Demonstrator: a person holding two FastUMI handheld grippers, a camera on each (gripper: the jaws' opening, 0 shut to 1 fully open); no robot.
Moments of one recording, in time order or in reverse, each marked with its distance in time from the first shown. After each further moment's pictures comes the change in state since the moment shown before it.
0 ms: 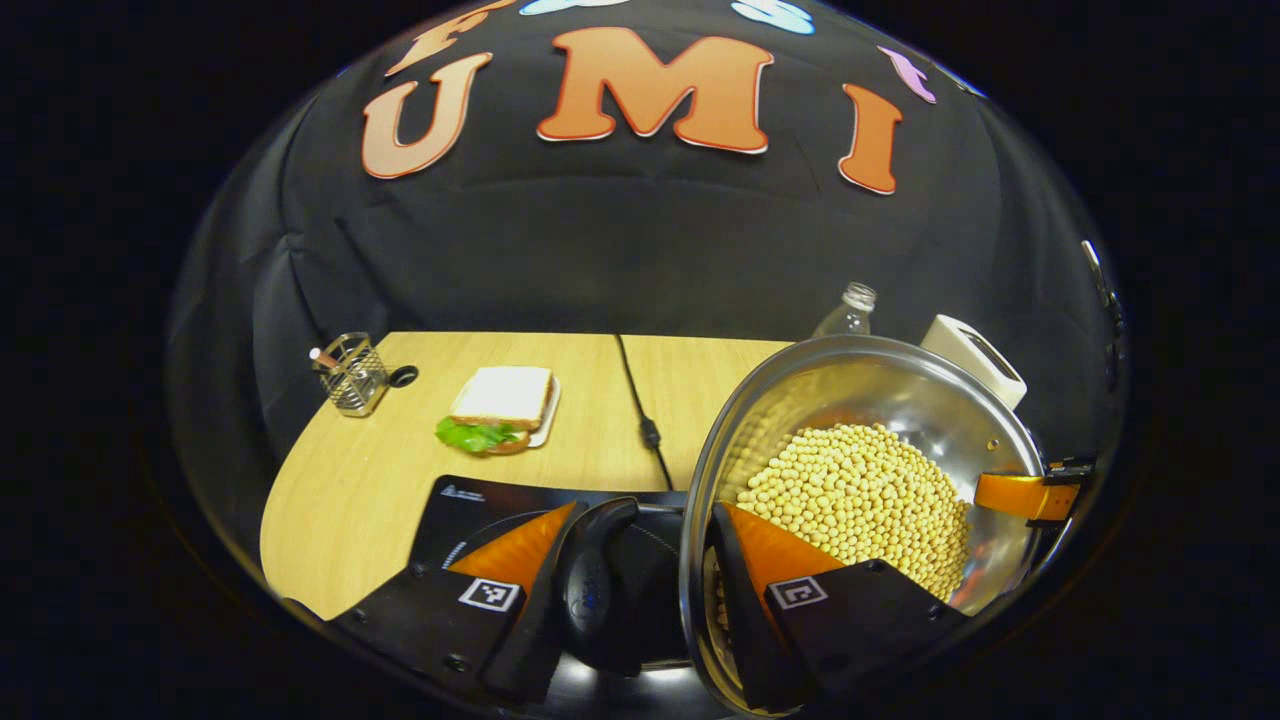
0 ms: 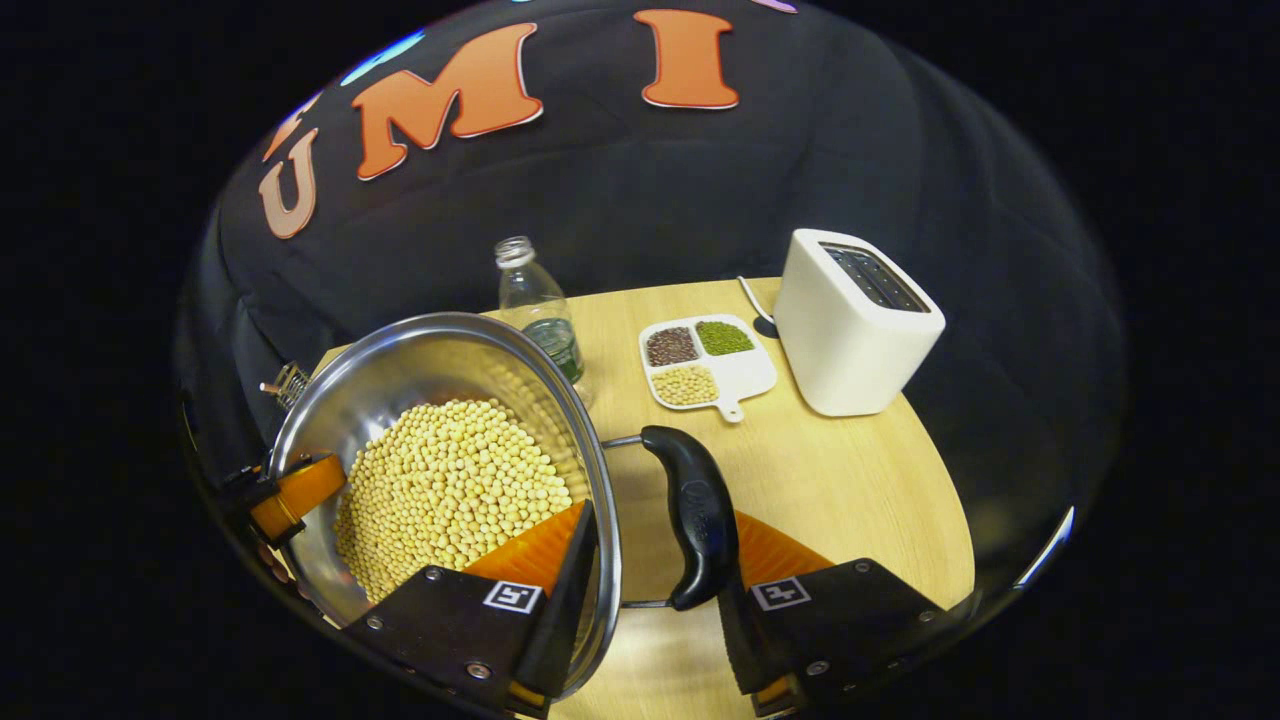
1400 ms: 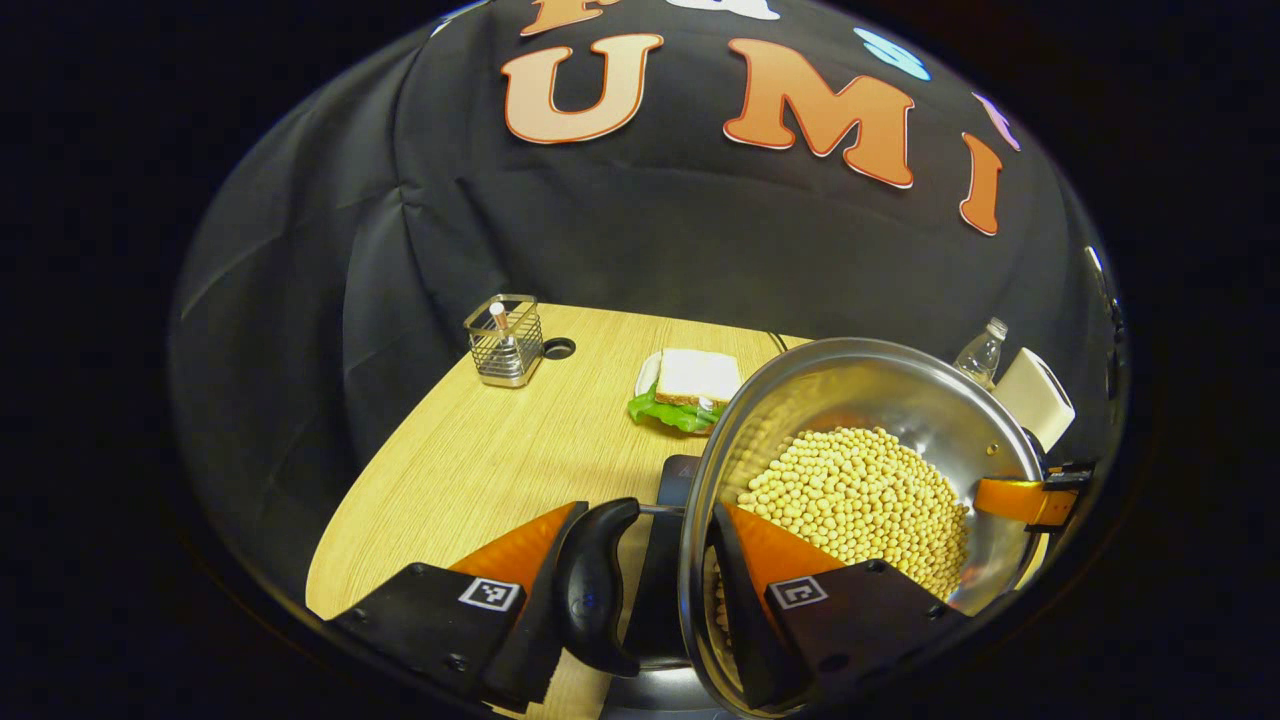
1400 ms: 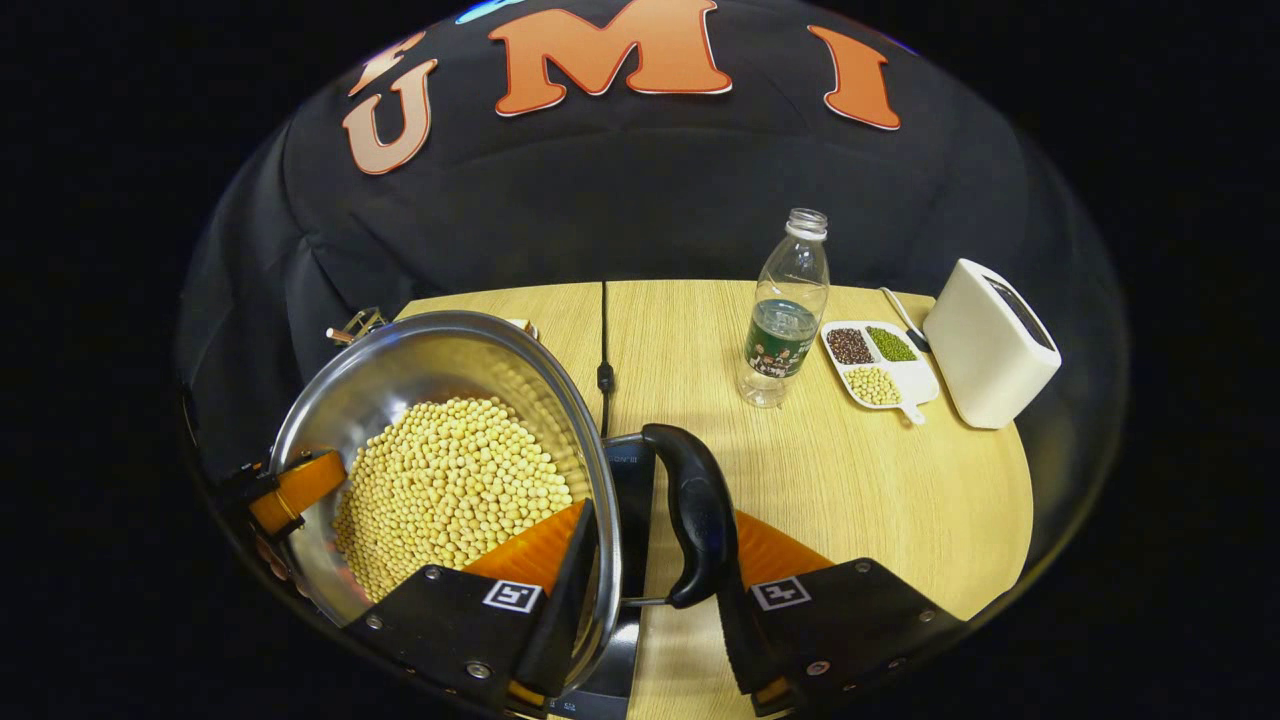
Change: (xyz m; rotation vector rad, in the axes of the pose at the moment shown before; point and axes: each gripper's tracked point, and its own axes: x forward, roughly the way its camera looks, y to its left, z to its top) left arm -0.026 0.002 -0.006 -0.099 0.014 0.149; right arm 0.021 -0.005 0.019 -0.119 0.037 0.114
